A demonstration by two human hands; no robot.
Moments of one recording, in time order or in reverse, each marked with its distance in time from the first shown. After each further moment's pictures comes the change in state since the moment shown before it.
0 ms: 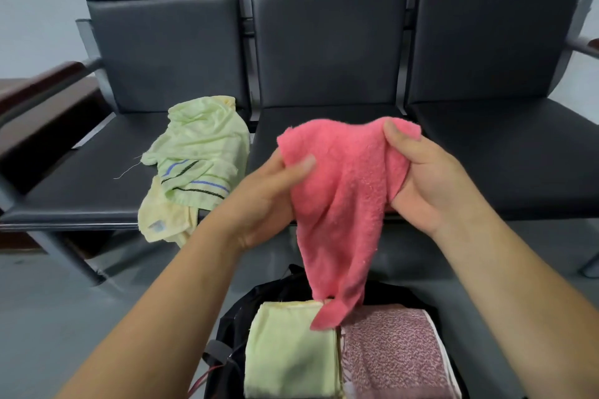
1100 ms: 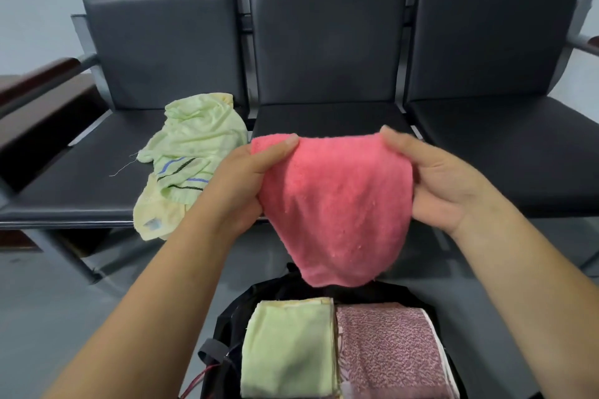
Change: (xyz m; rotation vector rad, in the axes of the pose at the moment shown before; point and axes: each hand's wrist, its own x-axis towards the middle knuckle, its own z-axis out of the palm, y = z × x) left_hand 0.001 0.017 0.002 0.082 0.395 -0.009; right_hand -0.005 -0.013 -0.015 -0.100 -0.140 0.208
